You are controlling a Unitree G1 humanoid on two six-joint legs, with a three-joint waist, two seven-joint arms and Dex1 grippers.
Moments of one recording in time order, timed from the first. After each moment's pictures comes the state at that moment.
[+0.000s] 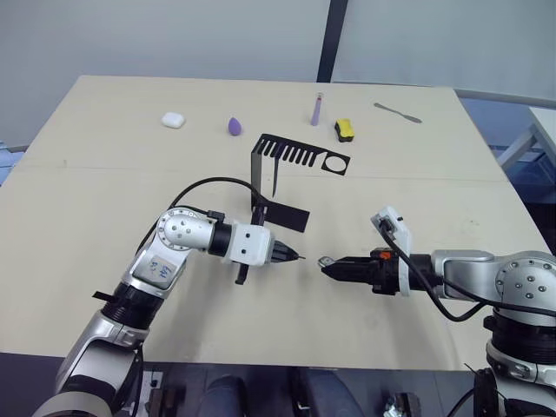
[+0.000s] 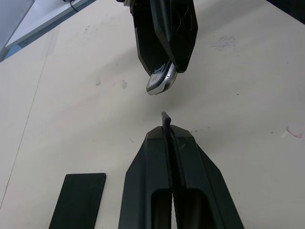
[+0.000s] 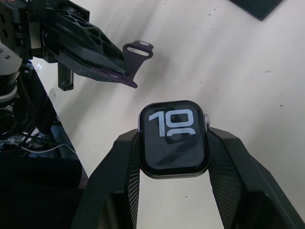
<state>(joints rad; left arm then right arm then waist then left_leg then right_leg) -0.62 0.53 -0.30 0.02 -0.07 -0.12 -1.14 -0.46 -0.55 -0.28 -0.31 1.29 1.61 0.20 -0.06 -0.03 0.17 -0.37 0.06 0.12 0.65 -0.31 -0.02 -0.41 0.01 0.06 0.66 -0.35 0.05</state>
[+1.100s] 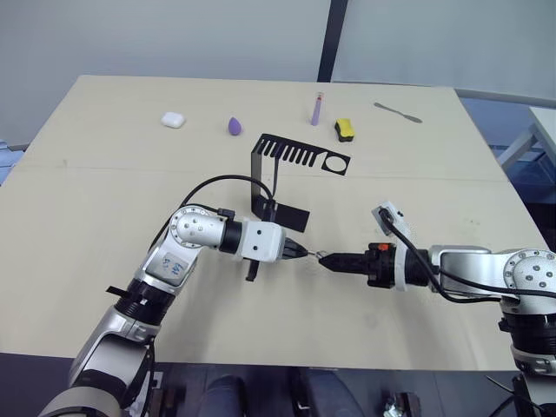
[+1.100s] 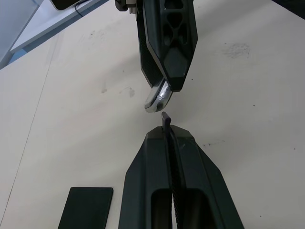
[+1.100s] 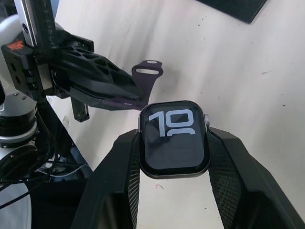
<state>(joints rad) -0.65 0.48 -0.32 0.05 -0.05 -0.11 -1.13 -0.45 -0.78 -0.02 -0.19 1.89 1.25 -0.23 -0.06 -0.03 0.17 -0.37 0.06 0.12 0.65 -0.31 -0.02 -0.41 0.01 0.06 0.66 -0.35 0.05</state>
